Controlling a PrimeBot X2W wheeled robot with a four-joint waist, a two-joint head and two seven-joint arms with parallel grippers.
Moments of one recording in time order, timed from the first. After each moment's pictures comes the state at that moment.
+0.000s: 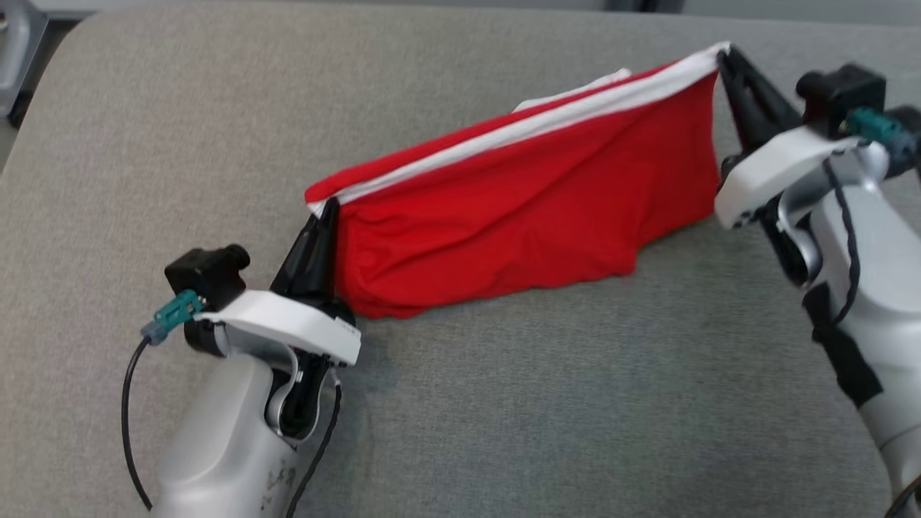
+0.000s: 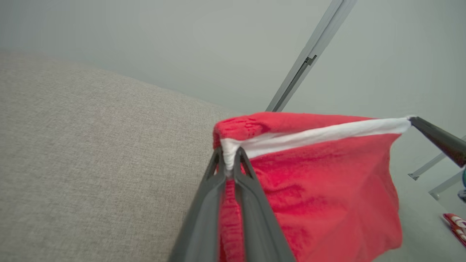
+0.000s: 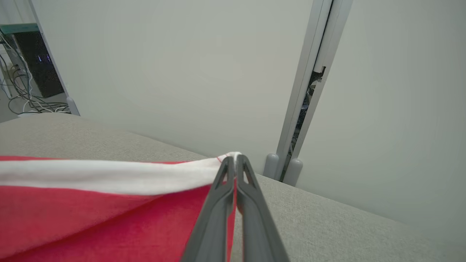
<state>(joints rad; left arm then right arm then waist) -0.50 0.05 -0.28 0.57 -0.62 -0.13 -0.26 -0.93 -0.21 0.39 0.85 0.27 0.13 -0.26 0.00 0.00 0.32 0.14</state>
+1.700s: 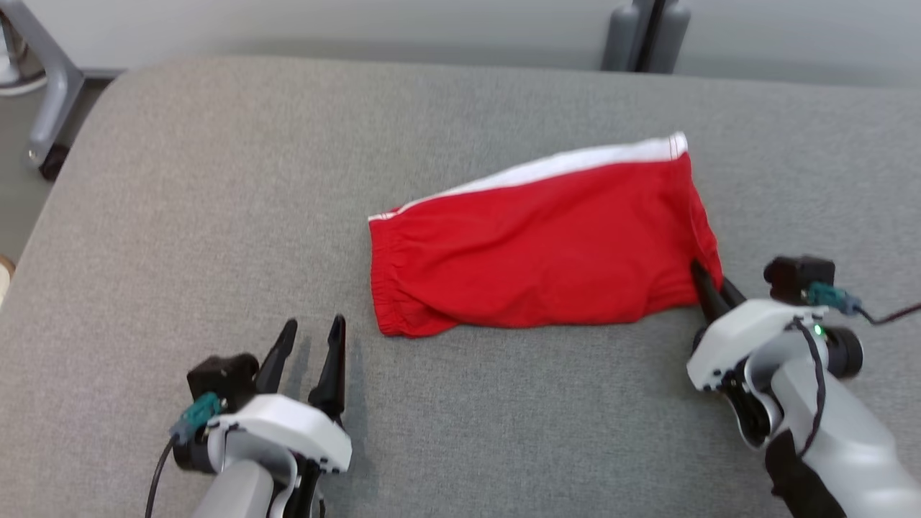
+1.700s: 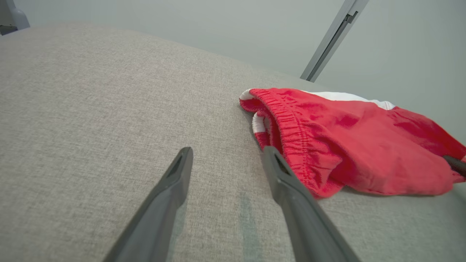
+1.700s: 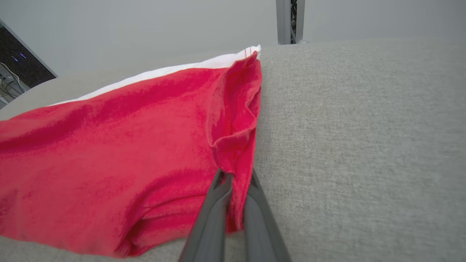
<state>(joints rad) -0.31 0.05 -0.25 0.61 -0.50 -0.05 -0.26 -0.69 -0.14 0.42 1.06 0.56 0.13 -0.26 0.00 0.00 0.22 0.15</state>
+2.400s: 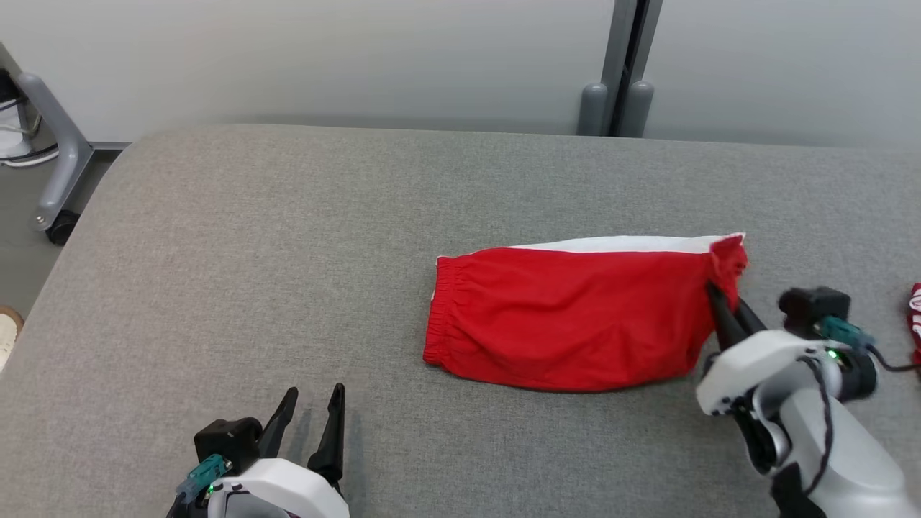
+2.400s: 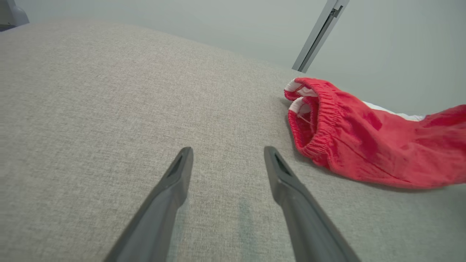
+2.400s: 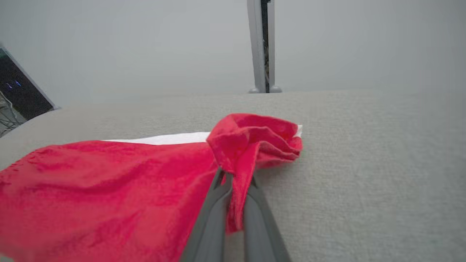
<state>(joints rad) -0.17 0.05 -0.23 0.61 -0.46 -0.06 -0.26 -0.51 -0.16 0.27 0.88 0.44 0.13 -0.26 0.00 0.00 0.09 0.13</state>
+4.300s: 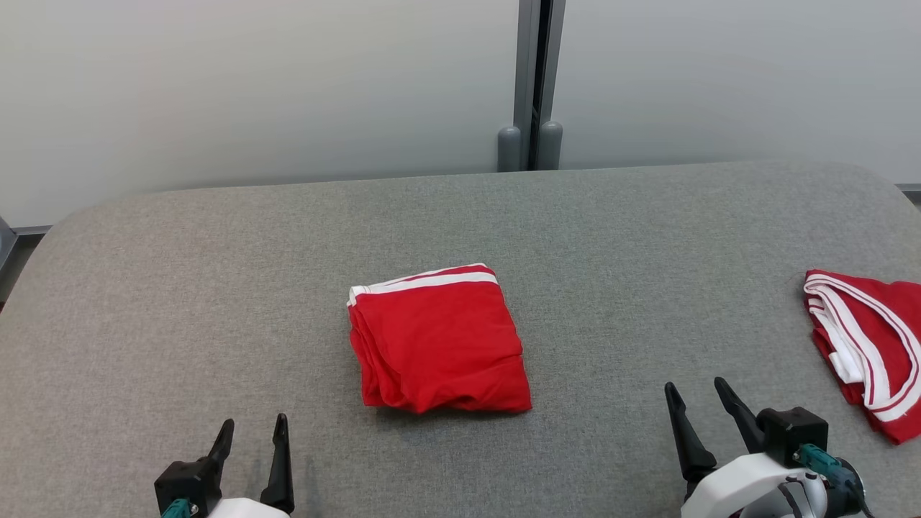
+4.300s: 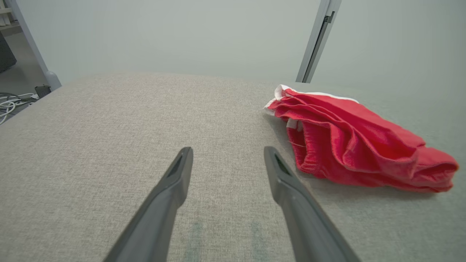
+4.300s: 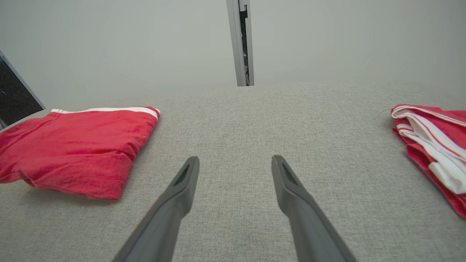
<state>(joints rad) -0.03 0.05 -0.06 0.48 -0.23 0.02 -0.26 -0.15 -0.05 0.13 0.56 0.21 0.13 -0.26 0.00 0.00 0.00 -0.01</state>
